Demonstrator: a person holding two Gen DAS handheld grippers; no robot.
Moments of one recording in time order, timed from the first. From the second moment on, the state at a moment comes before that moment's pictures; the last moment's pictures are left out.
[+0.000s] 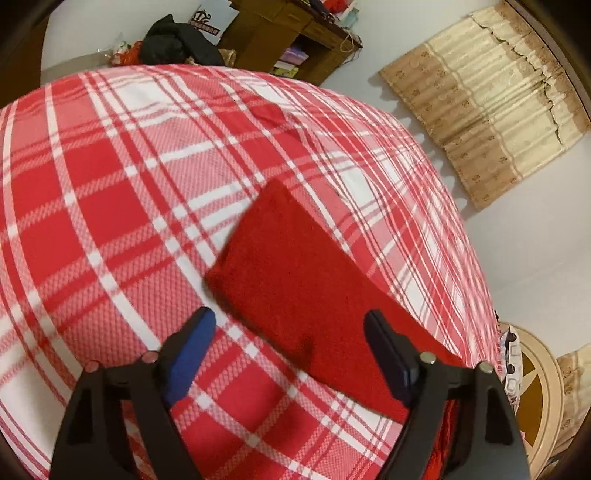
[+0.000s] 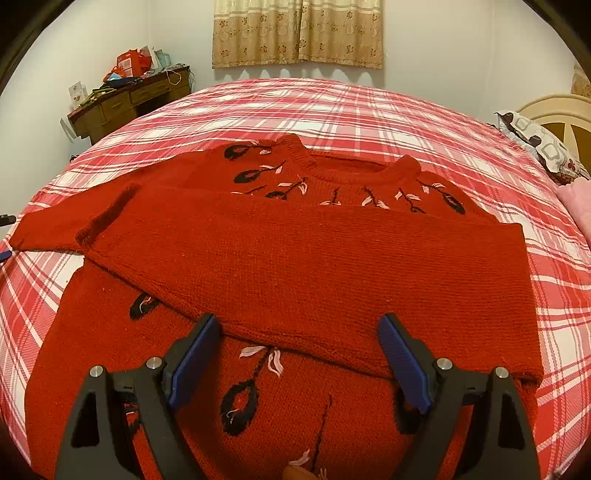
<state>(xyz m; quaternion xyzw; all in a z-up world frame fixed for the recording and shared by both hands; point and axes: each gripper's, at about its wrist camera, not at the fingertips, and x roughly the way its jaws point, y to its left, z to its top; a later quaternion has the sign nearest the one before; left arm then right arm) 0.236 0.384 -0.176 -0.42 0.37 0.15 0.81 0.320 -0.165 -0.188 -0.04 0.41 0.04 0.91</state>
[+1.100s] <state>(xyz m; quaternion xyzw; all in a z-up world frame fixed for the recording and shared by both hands) 0.257 0.369 -0.154 -0.43 0.31 0.05 0.85 0.320 -0.164 -0.188 -0.04 0.41 0.03 0.91</state>
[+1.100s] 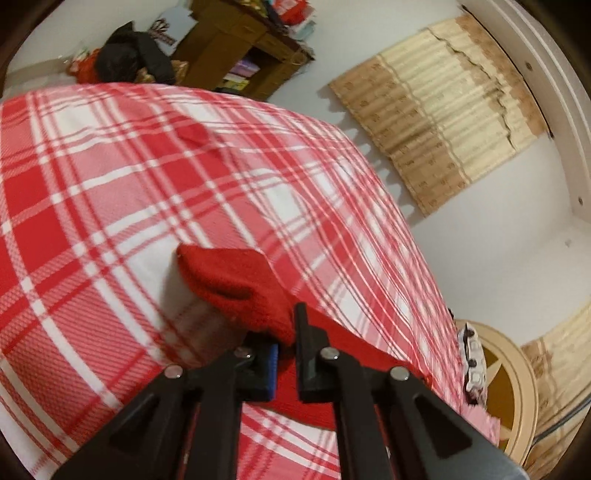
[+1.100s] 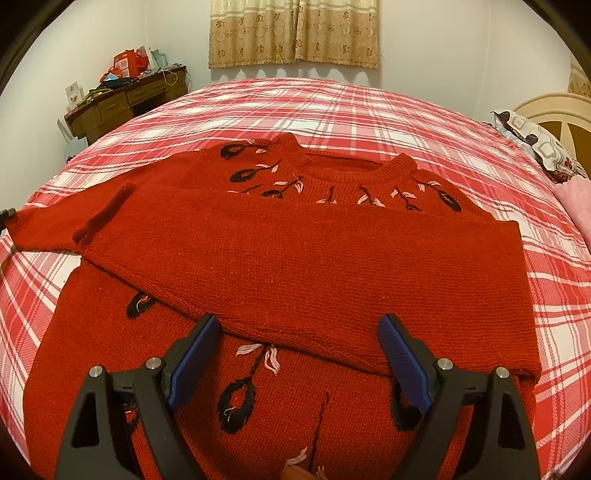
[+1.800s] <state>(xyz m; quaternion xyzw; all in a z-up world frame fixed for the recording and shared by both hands) 0.284 0.282 -0.060 -0.35 0.28 -0.04 0.89 0.255 -0.229 -0.113 0.06 0.33 0.02 0.94</state>
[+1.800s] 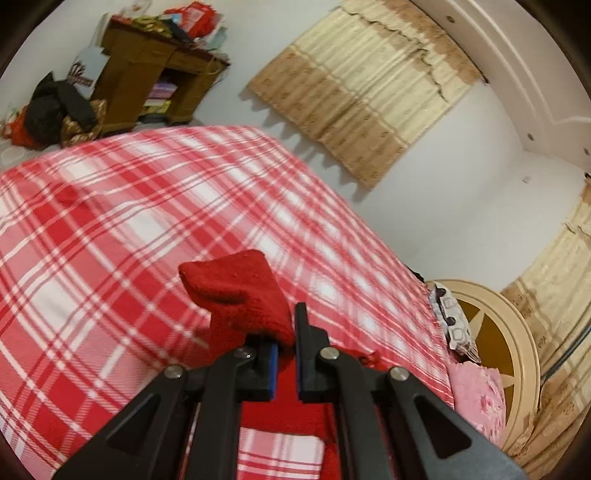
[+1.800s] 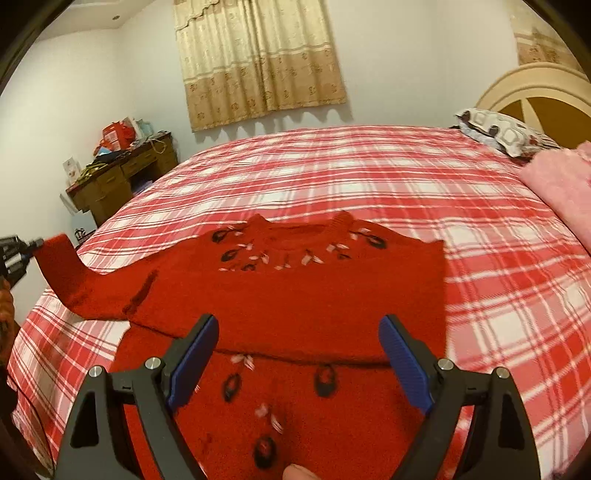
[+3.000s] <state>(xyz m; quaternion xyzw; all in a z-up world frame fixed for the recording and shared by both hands) 0.318 0.111 0.068 -0.32 0.22 -0.23 0.89 0.161 -0.259 -0.148 0.09 0.37 0.05 0.92</state>
